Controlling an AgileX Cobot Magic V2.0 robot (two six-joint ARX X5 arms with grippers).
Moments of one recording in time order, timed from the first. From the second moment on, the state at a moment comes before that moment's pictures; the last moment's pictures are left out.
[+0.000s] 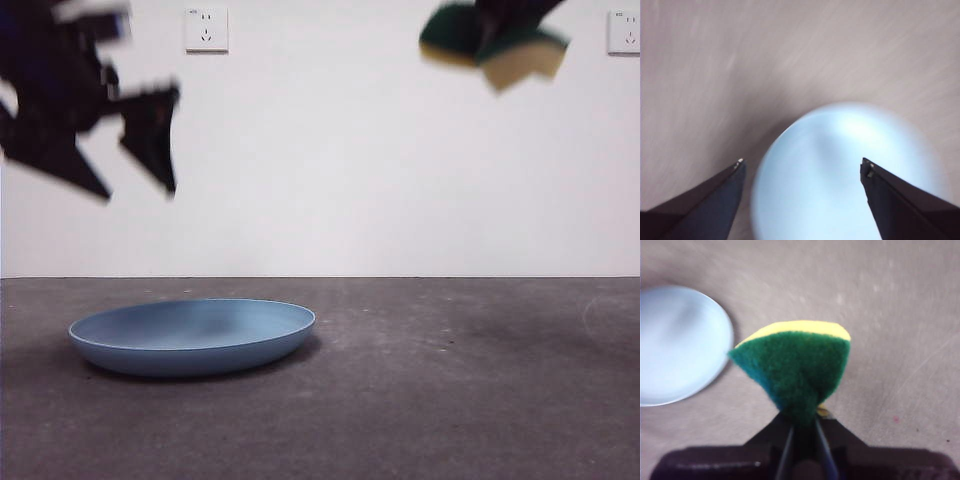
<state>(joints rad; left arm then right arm) -0.35 1.35 0.97 -0.32 0.00 -0.12 0.72 1.27 1.25 -0.81 0.37 0.14</state>
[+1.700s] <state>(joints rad) -0.40 0.95 0.97 -0.70 -0.09 -0.14 0.52 1.60 1.24 -0.75 -0.07 0.16</state>
